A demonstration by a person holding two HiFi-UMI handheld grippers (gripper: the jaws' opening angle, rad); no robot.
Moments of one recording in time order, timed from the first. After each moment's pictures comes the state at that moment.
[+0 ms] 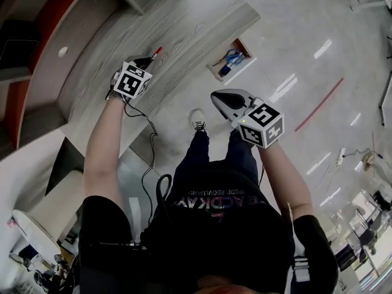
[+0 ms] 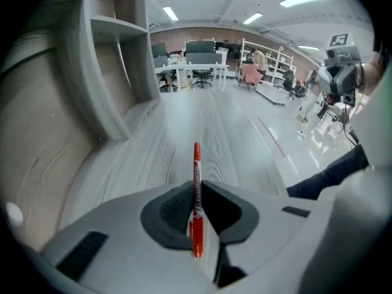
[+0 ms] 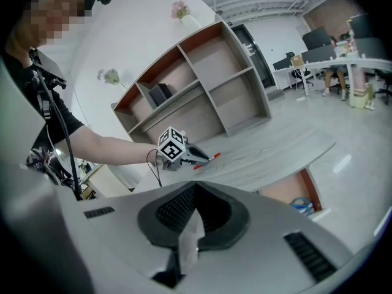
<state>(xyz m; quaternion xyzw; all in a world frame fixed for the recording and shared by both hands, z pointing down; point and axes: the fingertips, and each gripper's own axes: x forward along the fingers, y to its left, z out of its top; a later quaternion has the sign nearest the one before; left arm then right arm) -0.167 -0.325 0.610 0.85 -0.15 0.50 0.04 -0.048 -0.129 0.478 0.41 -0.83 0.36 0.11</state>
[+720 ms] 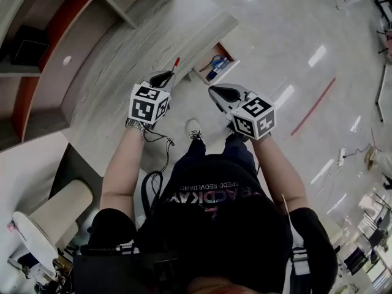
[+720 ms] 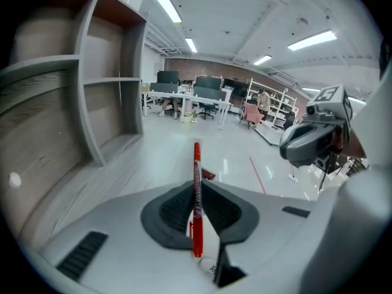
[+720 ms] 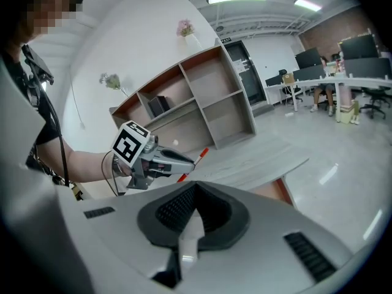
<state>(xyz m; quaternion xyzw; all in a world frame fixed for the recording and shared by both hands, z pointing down) -0.075 -0.210 0.497 0.90 -0.19 0.36 0.13 -0.007 -0.110 0.451 0.47 -0.81 0.32 0.10</state>
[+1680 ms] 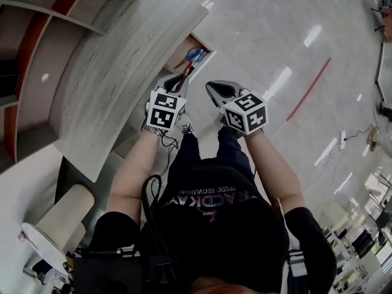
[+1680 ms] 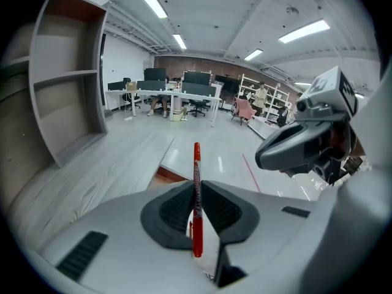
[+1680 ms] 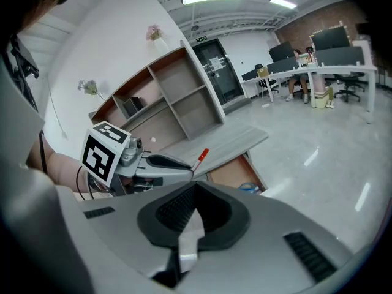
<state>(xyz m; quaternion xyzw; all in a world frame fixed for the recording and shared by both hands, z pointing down) 0.040 -0.129 0.550 0.91 -0.15 0.37 0.11 0.076 -0.070 0.515 0.53 -0.75 0.38 0.09</state>
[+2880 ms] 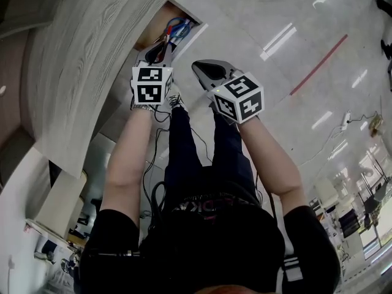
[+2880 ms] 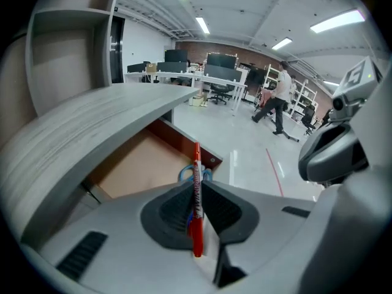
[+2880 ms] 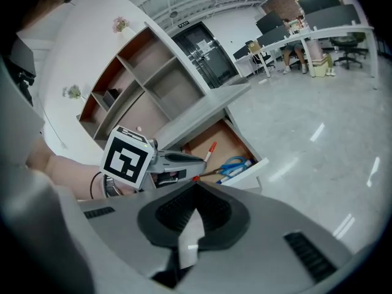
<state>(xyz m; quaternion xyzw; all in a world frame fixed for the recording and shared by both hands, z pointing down) 0.066 -0.178 0.679 0.87 -0.24 0.41 0.15 0.096 -0.088 0.620 0.49 -0.74 0.45 0.08</state>
